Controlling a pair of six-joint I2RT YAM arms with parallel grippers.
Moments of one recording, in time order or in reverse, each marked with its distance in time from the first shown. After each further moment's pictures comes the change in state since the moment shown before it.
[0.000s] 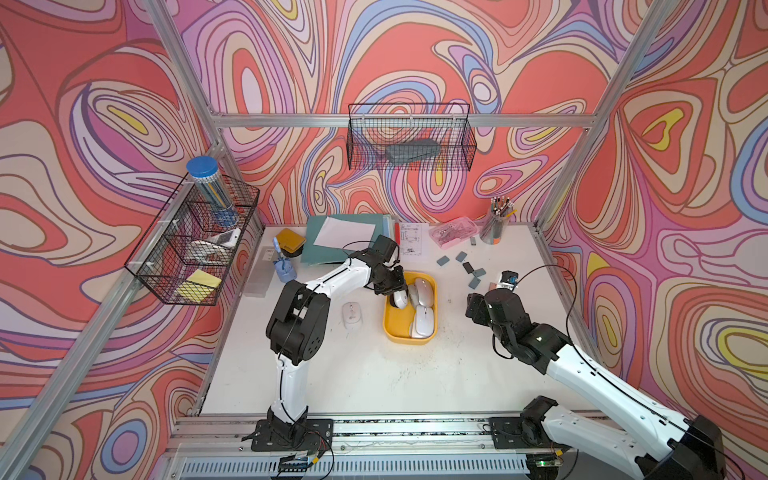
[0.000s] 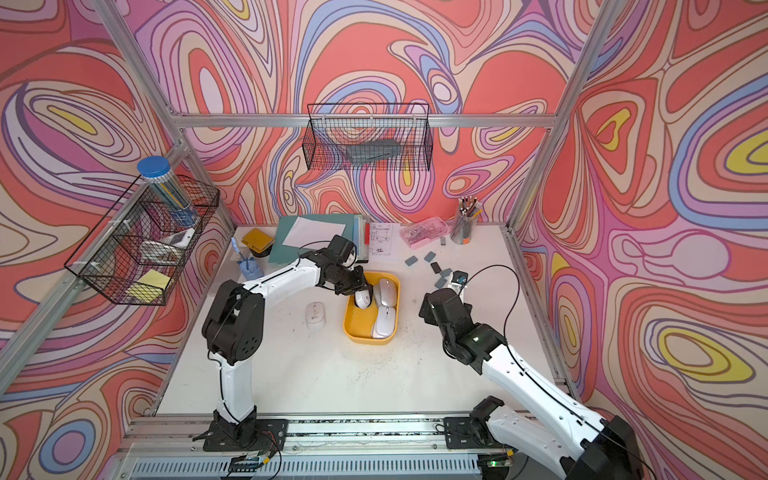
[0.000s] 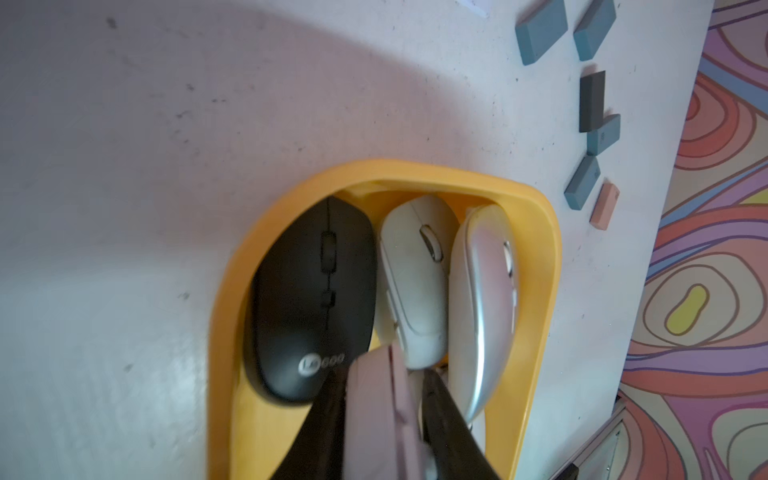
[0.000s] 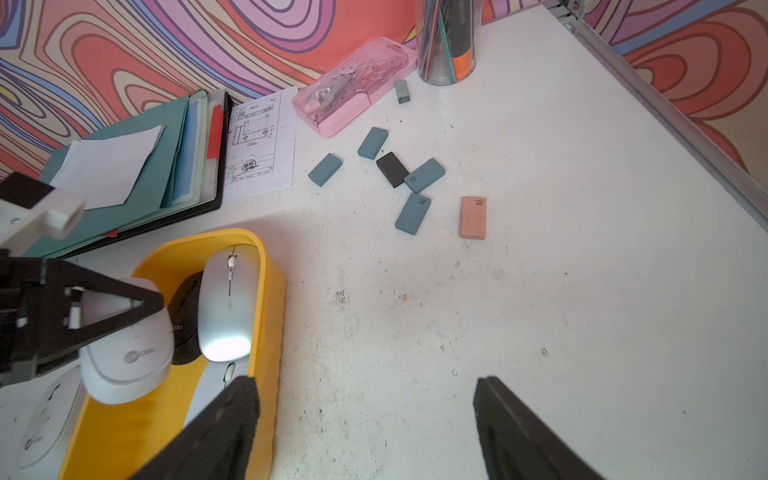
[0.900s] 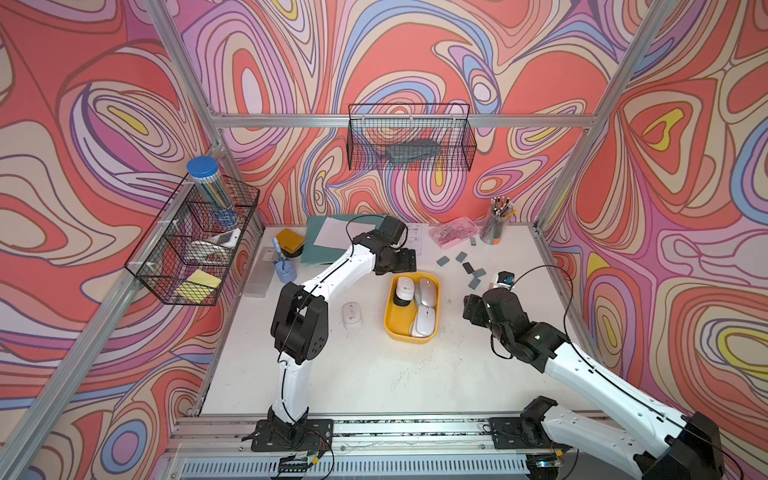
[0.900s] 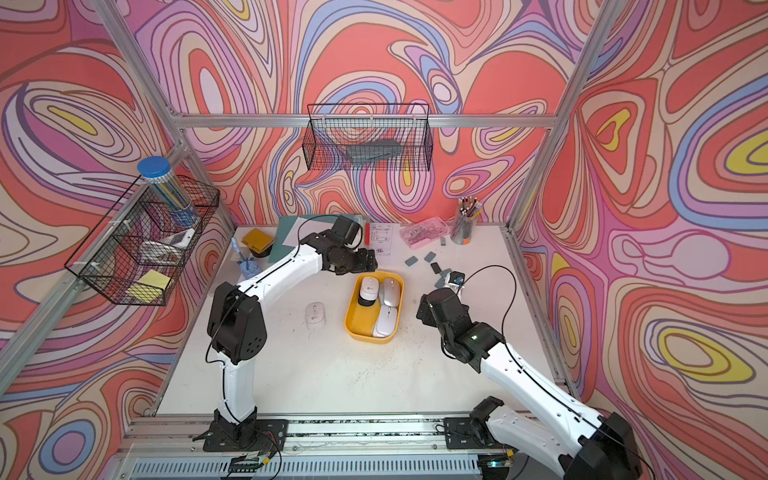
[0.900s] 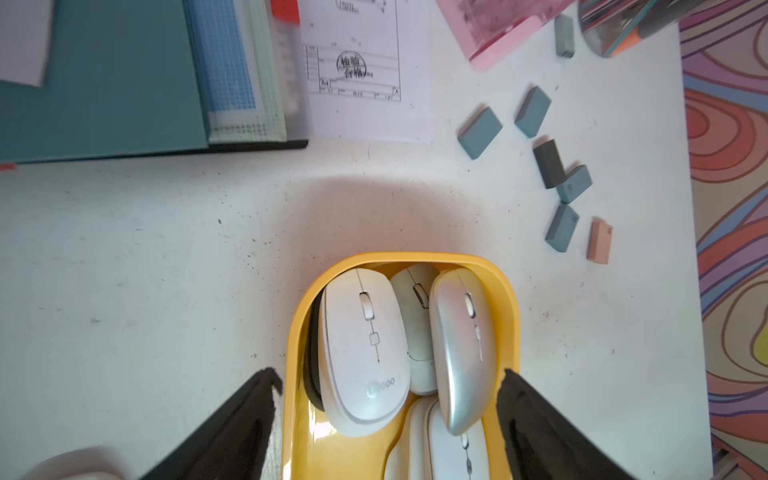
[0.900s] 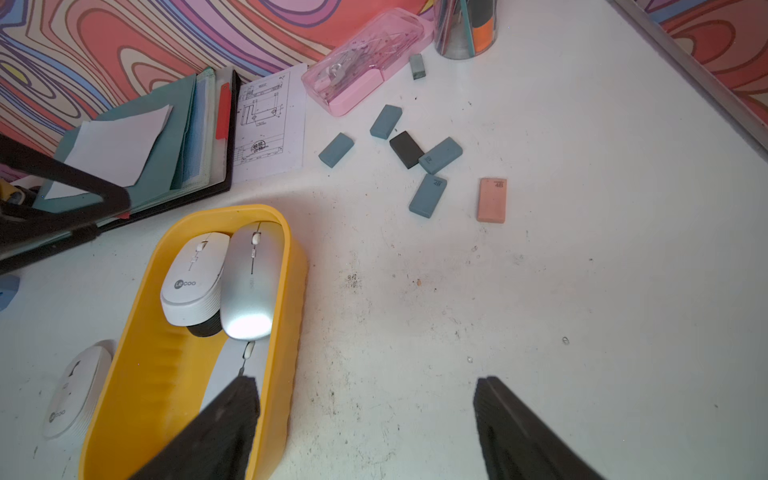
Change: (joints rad) left arm -0.028 -0.026 0.309 -0.250 -0.271 0.190; right arm 0.000 0.019 0.005 -0.004 -0.058 0.016
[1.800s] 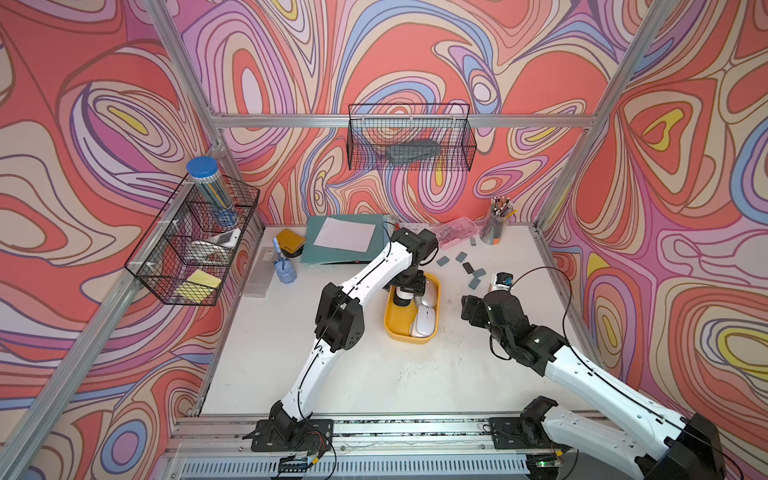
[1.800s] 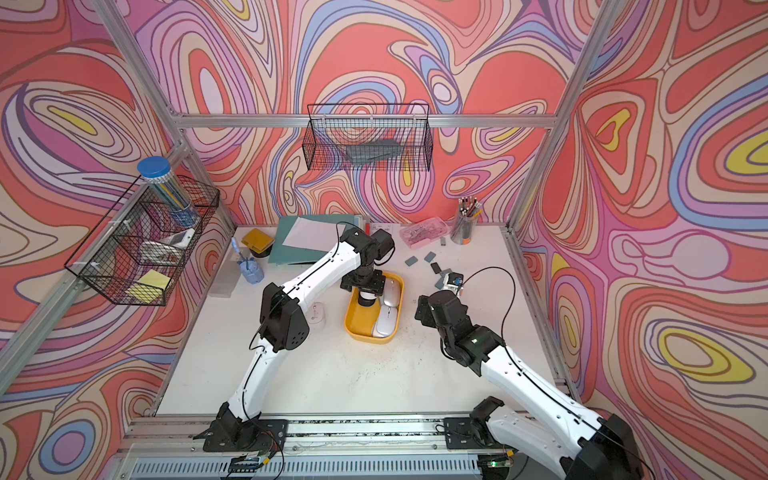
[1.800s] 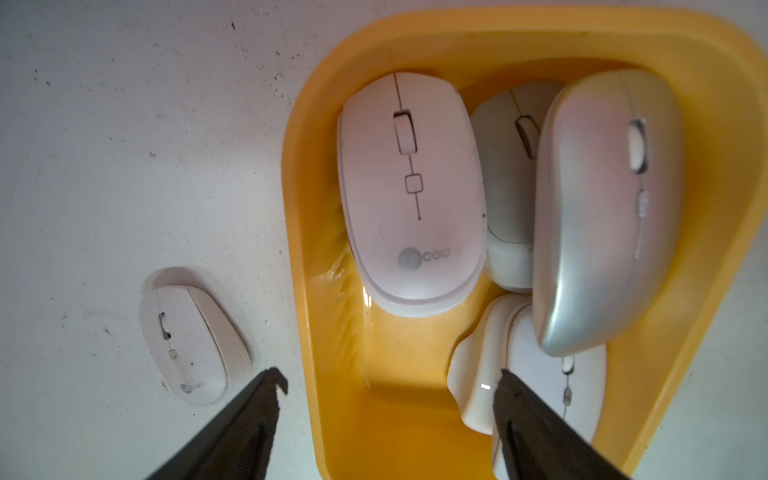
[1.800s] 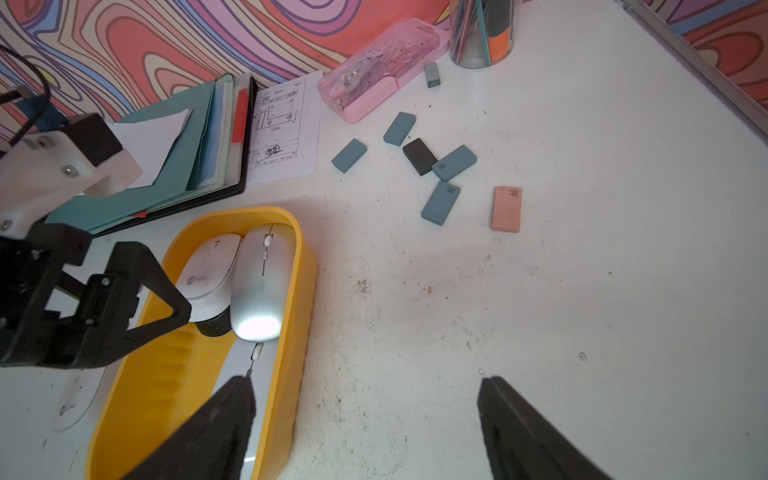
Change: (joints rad) left arm -0.148 0.368 0.533 -0.709 -0.198 -0.031; right arm 0.000 -0.020 -0.047 0.073 -0.014 -0.037
